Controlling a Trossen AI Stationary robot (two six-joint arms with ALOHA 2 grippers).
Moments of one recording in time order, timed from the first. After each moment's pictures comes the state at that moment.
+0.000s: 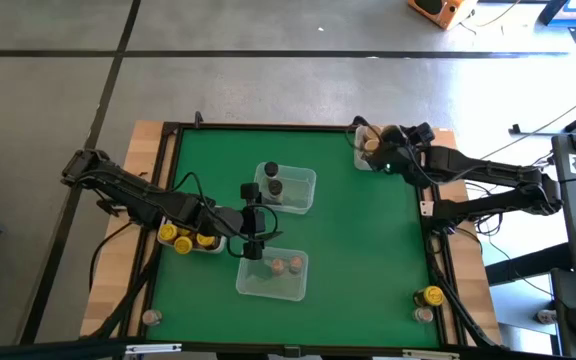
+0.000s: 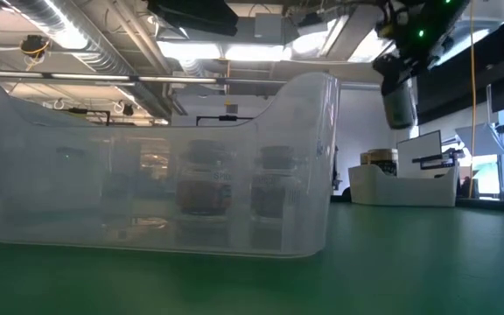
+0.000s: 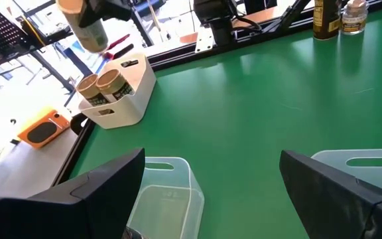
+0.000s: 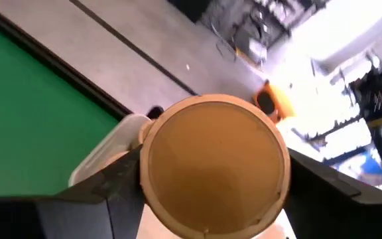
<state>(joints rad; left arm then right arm) -0.30 1.38 0.95 -0.07 -0.55 0.12 -0.22 1.07 0.98 -0.88 0.99 0.31</state>
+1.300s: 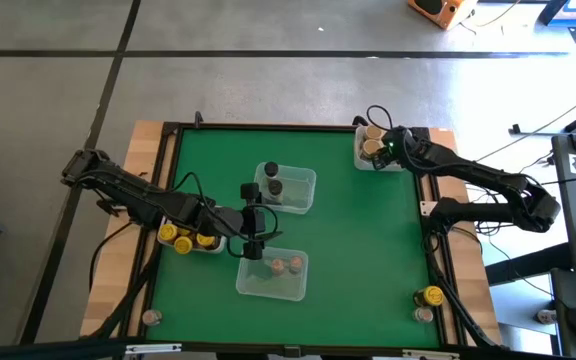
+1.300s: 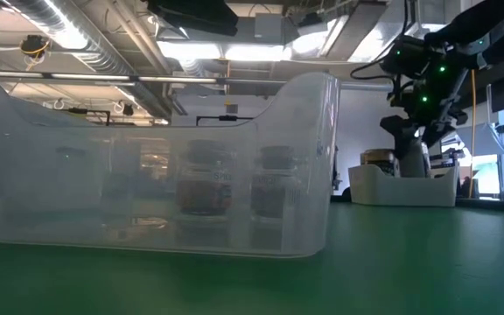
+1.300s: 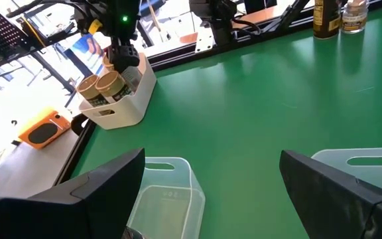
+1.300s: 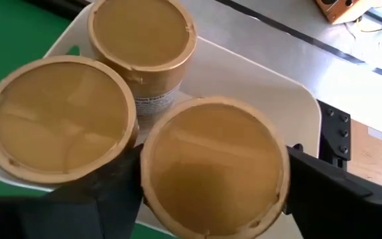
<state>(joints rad) -0.30 1.38 0.95 -0.07 -0.55 0.13 -0.70 1.07 0.64 -0.52 0.50 0.30</state>
